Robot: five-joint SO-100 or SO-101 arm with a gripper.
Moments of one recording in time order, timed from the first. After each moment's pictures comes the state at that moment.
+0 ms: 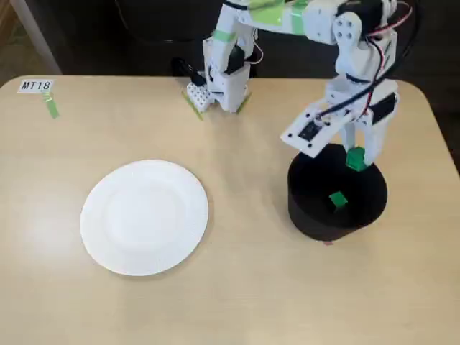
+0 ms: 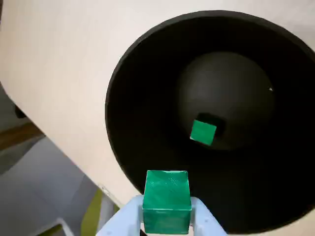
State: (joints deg) arm -38.3 71.1 58.3 78.3 3.3
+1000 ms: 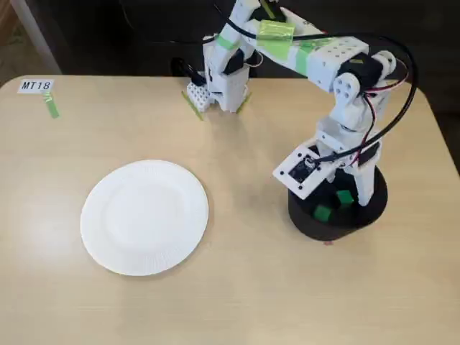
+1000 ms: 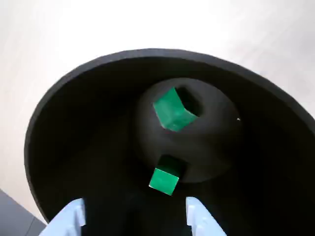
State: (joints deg) arm -35.3 62.8 58.3 80.2 -0.3
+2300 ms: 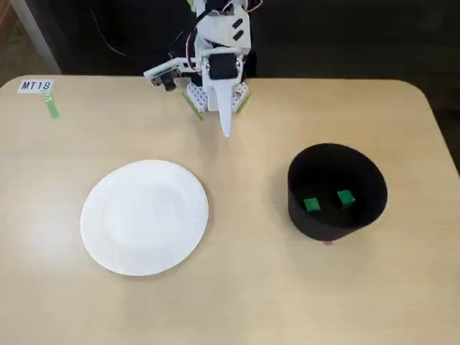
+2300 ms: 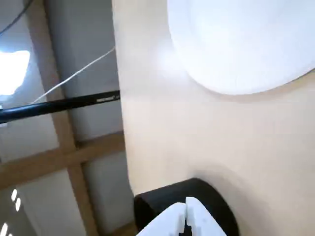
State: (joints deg) arm -3.1 182.1 158.3 60.1 2.5
